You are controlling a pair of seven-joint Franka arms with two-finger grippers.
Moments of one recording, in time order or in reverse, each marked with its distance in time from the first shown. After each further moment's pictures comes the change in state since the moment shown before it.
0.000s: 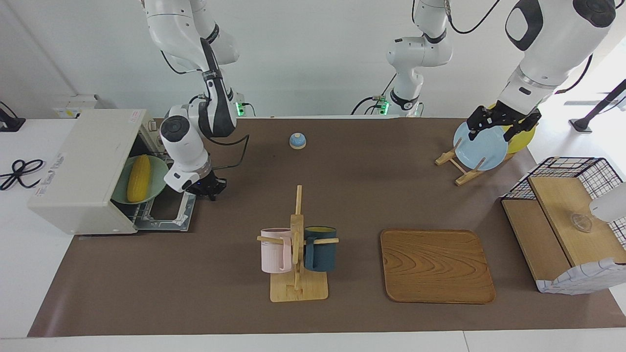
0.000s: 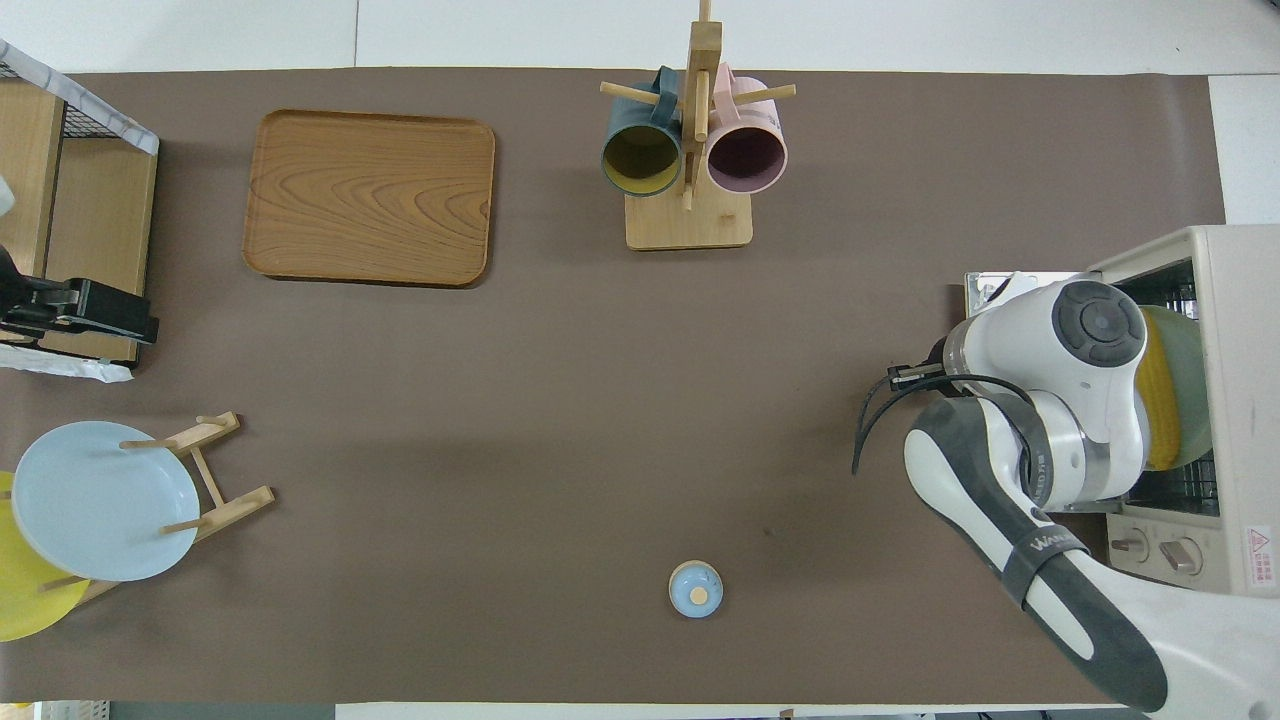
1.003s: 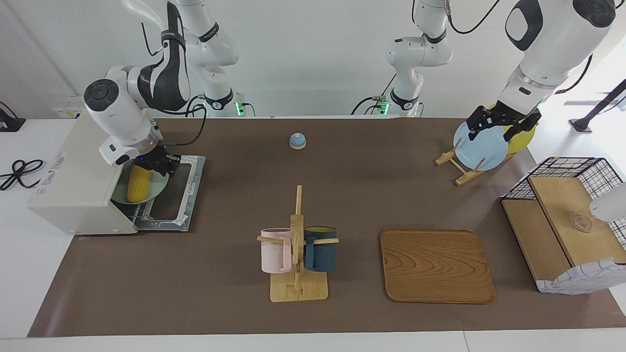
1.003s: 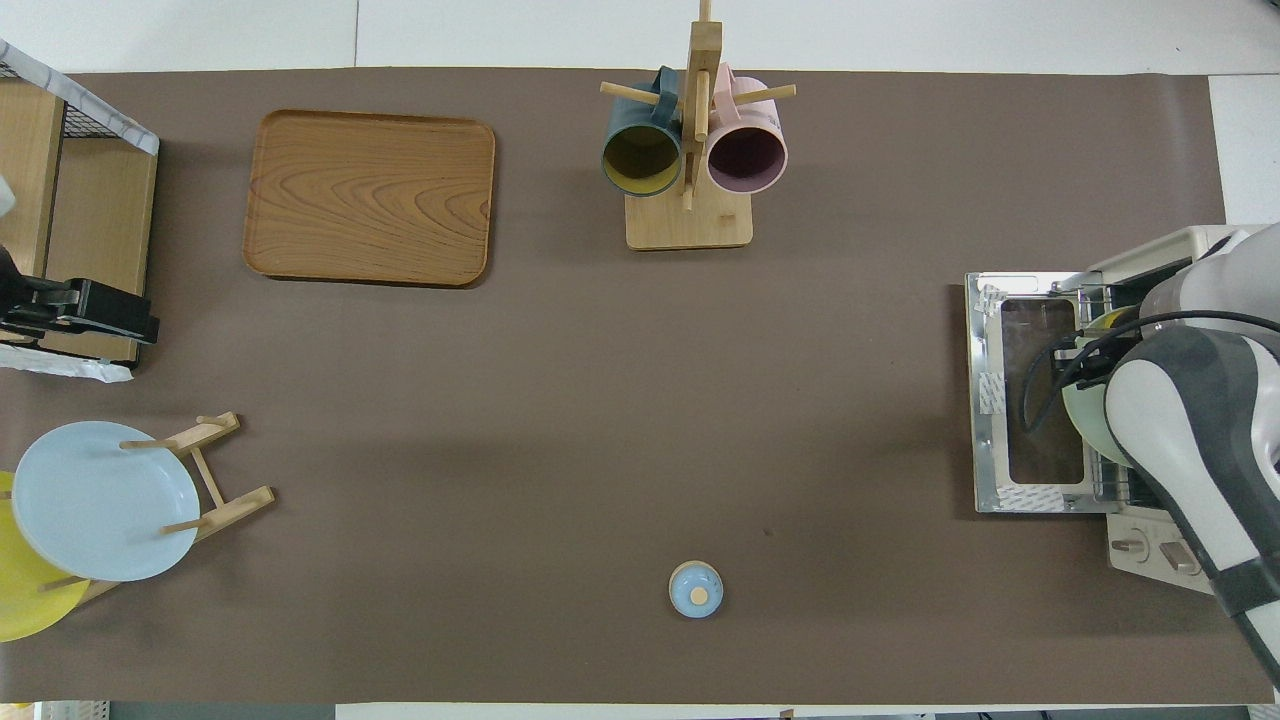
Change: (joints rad) left arm 0.000 0.000 0.000 0.000 0.000 0.000 0.000; right arm -0.213 -0.144 -0.022 0.184 -0.028 -0.443 -0.046
